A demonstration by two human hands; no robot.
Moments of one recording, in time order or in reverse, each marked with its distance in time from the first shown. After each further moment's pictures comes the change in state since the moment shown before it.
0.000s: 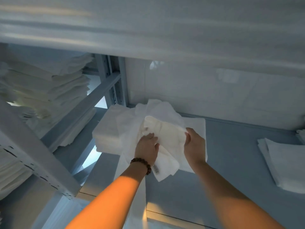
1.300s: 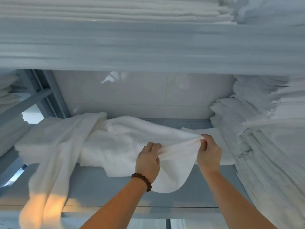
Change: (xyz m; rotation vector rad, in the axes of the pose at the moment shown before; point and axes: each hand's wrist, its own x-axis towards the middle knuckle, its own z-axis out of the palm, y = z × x) left_hand -0.101 0.347 0.101 -0.193 0.078 0.243; right_hand -0.051 0.225 -0.331 -0.007 0.389 0.143
